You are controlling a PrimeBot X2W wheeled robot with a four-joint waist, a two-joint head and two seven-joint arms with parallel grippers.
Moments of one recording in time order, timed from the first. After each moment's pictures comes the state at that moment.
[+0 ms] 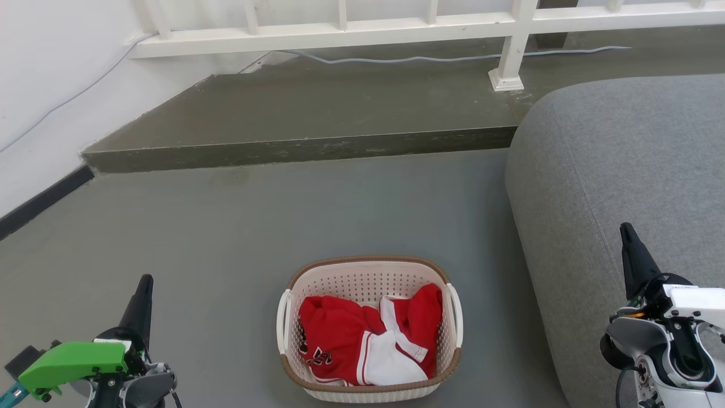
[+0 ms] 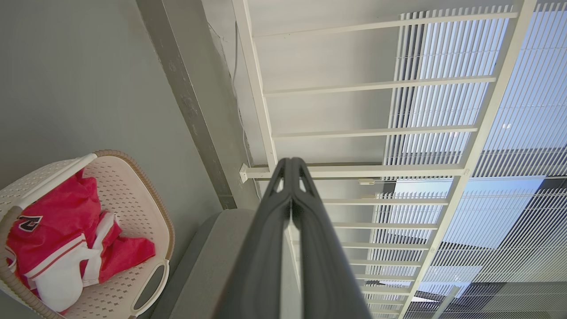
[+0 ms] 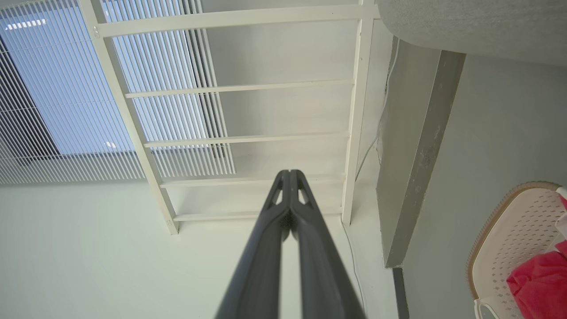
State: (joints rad) left arm -0.06 0.04 0.08 0.27 -1.61 -0.12 0.11; right arm -0.07 -0.05 -0.12 0.28 1.62 0.11 0.10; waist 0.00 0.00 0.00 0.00
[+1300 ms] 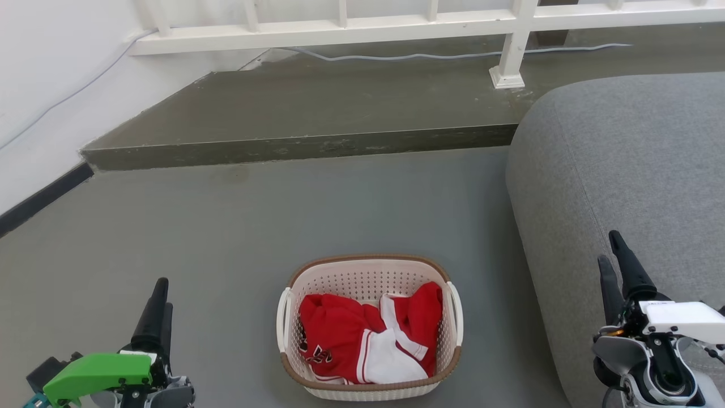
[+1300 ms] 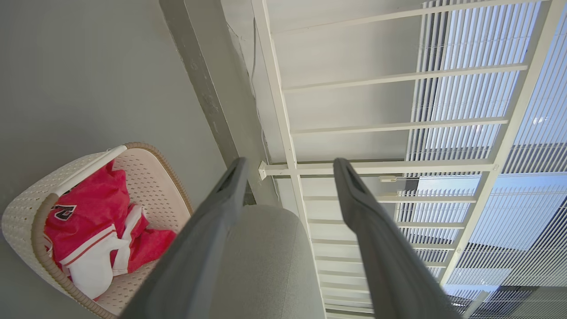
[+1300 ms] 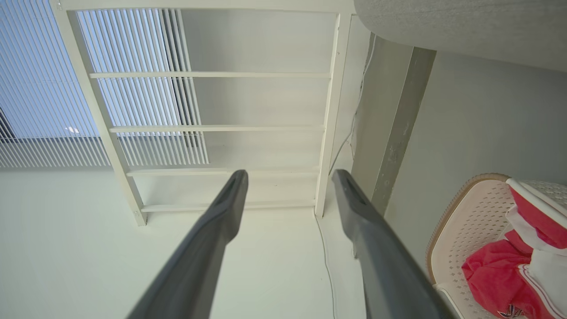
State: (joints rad) left arm -0.03 0.02 0.03 0.29 -1.56 -0.12 0.05; right arm -0.02 -0.03 -0.08 0.28 1.55 0.11 0.06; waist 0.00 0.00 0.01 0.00
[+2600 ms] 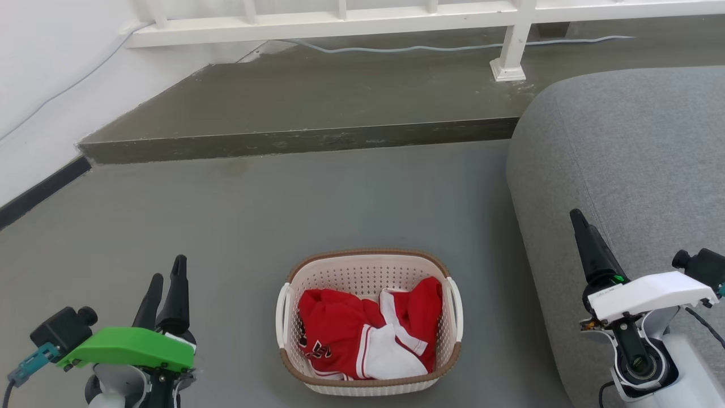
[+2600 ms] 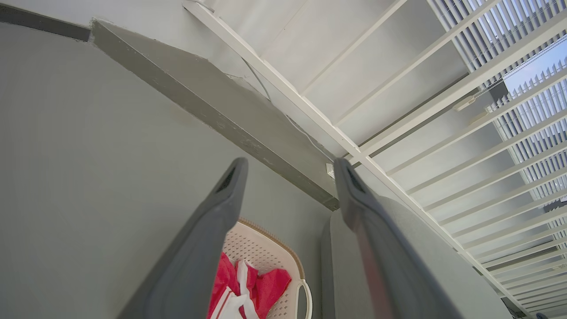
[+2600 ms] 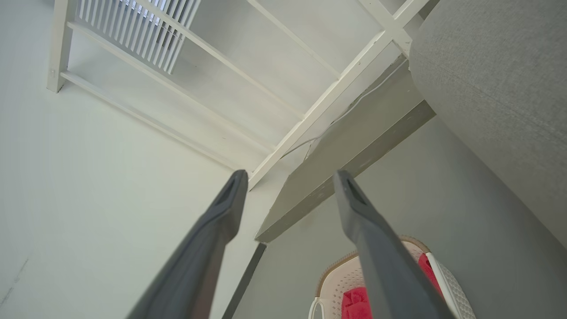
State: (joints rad) left arm -0.06 0.07 -0.07 0.23 -0.97 -0.11 -0.07; right arm -0.07 -0.16 0.15 0.25 1.07 0.11 -0.08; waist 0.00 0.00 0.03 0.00
